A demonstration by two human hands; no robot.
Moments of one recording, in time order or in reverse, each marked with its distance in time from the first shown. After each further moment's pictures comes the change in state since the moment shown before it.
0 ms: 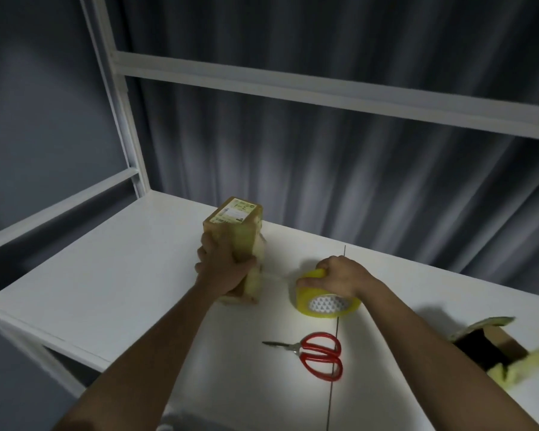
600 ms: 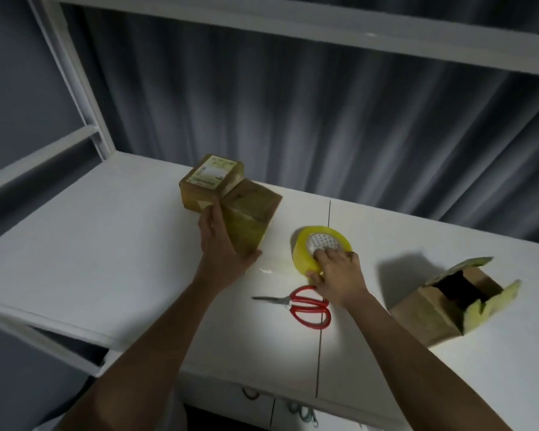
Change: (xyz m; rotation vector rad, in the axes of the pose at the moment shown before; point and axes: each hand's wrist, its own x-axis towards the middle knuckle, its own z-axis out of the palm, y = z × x) left_hand -0.026 -0.020 0.058 -0.209 0.232 0.433; right_hand -0.034 0.034 0.087 -0.348 0.233 -0.003
